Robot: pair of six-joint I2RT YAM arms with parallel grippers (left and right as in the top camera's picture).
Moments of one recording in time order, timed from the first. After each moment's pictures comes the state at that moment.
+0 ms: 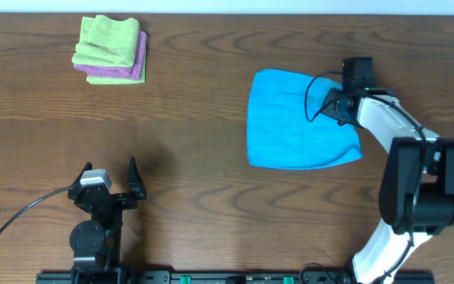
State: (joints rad) left arm 0.00 0.01 0.04 -0.14 -0.06 -0.14; right arm 0.00 1.95 1.24 -0.43 0.13 0.44
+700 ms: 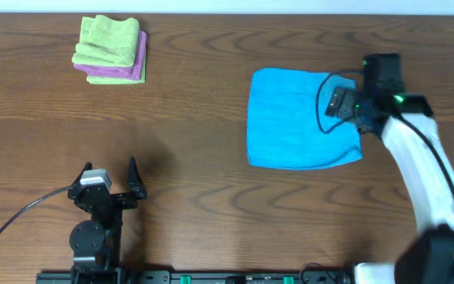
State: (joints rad) left arm 0.00 0.01 0.04 -0.14 -0.06 -0.14; right arm 0.01 1.54 1.23 -0.74 0.13 0.35
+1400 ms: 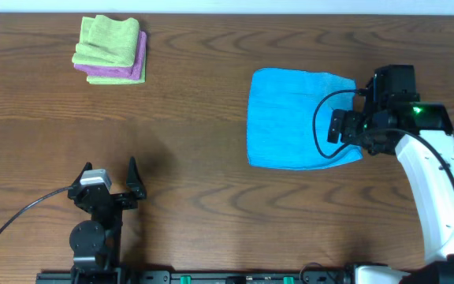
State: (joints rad) left arm 0.00 0.01 0.04 -0.14 -0.06 -0.14; right arm -0.01 1.45 1.24 -1.06 -0.03 0.21
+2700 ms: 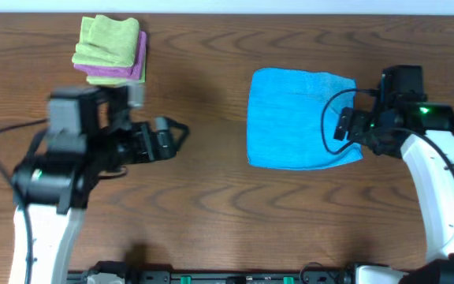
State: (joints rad) left arm -0.14 1.14 1.28 -1.04 0.57 -0.34; right arm -0.07 1.45 1.24 -1.06 -0.01 0.30
